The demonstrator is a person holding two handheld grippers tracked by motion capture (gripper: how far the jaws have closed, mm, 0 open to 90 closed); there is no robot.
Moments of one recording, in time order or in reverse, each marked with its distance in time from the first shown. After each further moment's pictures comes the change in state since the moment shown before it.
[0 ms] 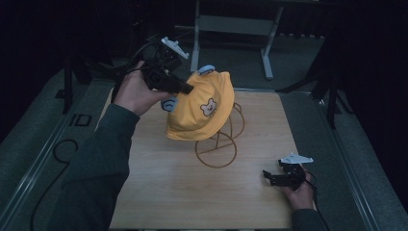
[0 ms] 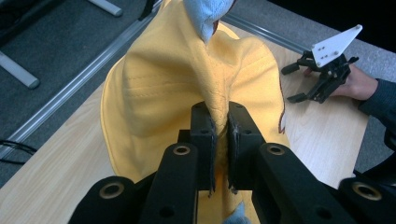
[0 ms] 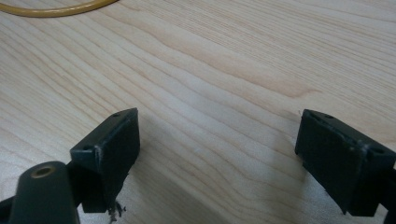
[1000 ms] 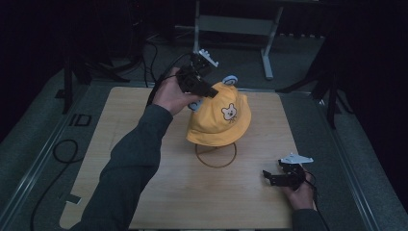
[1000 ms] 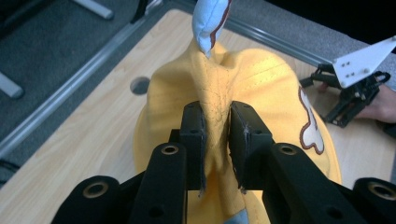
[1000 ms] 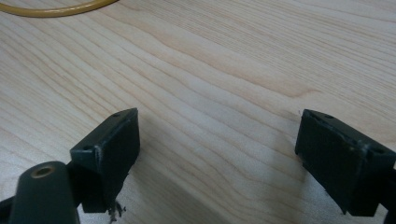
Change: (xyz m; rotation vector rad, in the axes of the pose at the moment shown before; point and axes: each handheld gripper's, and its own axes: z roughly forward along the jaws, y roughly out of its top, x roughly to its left) left arm 0.000 0.026 0.089 -0.016 -0.008 0.012; right arm 0.000 0.000 0.000 0.003 0.001 0.005
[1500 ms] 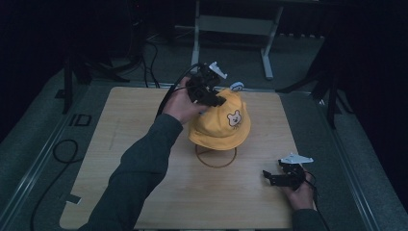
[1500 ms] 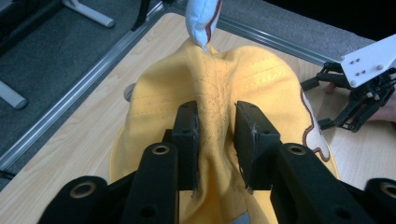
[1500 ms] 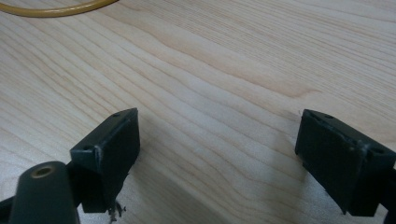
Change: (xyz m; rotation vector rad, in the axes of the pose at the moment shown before) left arm -0.016 -0.008 0.026 -0.012 0.021 0.037; right arm 0.000 0.000 0.000 -0.001 0.000 0.003
